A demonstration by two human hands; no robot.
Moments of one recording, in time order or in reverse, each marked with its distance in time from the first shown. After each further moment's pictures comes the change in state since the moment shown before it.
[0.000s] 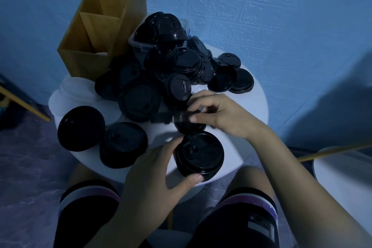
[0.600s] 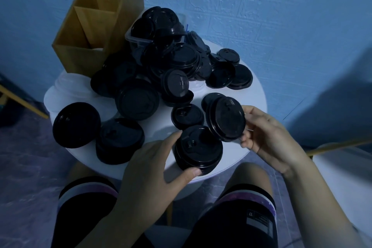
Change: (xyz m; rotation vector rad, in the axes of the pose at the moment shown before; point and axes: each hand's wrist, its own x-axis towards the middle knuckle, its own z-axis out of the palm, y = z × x) left_hand 0.003 0.001 0.005 0.057 0.028 -0.008; right_hand -0.089 0.025 -0.018 0.758 0.344 0.314
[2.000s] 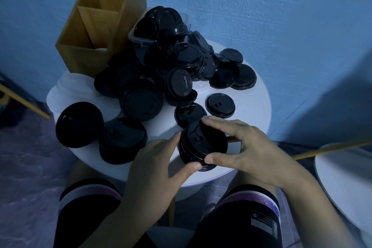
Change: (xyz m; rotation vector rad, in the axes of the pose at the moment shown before) left_hand 0.008 -0.005 0.000 -0.050 -0.038 -0.036; right_hand -0.021 -0.005 0.047 -1.061 -0.176 -0.202
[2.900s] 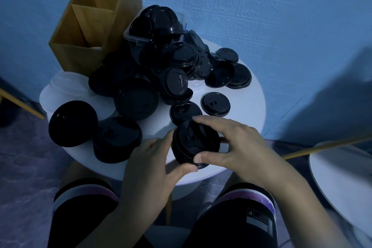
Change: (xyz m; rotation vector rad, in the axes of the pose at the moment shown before) left_hand 0.000 0.001 0.004 0.035 0.047 -0.009; right_hand 0.003 -0.013 0.006 -0.226 0.041 -0.034
